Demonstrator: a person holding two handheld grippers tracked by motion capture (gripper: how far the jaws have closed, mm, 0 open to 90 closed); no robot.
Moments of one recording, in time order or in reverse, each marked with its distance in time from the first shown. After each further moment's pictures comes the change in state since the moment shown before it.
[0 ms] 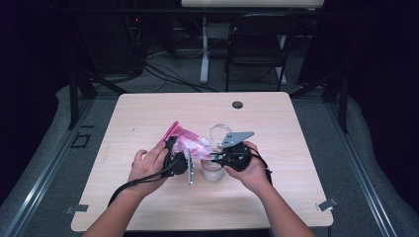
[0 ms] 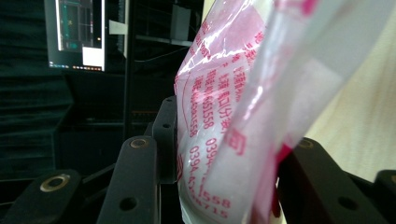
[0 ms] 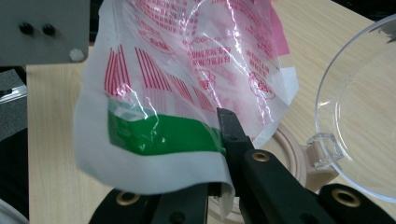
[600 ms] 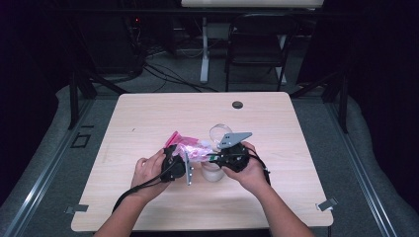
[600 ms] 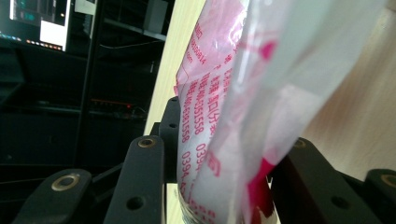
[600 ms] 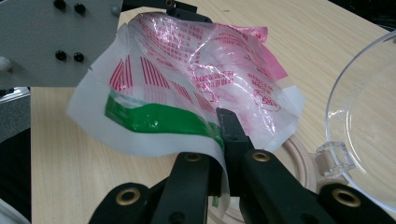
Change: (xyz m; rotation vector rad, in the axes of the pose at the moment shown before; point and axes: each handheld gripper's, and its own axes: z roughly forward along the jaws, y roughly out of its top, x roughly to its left) left arm -0.015 -0.007 0.005 0.032 -0.118 -0.128; right arm 0.005 0.002 0.004 -0.006 0.006 -0.008
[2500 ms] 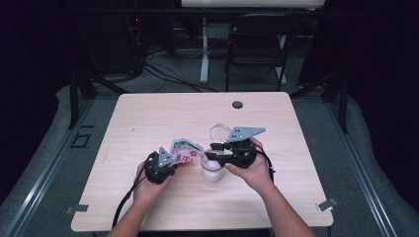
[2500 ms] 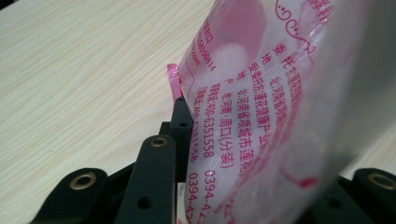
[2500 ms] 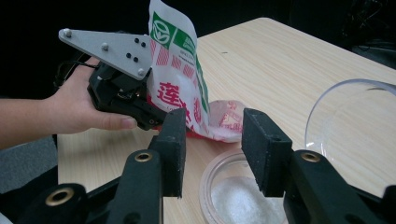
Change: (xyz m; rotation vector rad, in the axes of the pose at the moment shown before) left arm -0.006 -0.055 0.036 -0.163 -0.479 -0.756; right arm -0.003 0.010 -0.025 -0.150 0.022 0.077
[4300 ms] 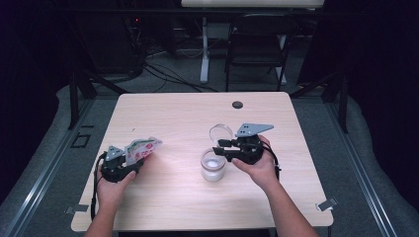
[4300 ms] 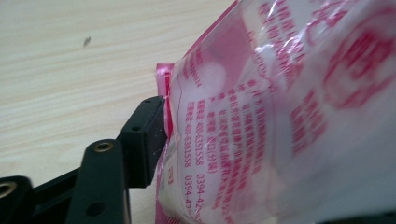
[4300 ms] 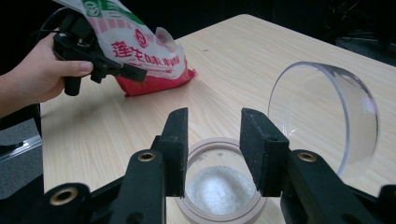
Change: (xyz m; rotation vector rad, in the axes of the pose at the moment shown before) left arm 0.083 -0.058 -0.056 -0.079 0.101 -0.351; right arm -0.017 -0.005 -0.011 -0.005 -0.047 0.054
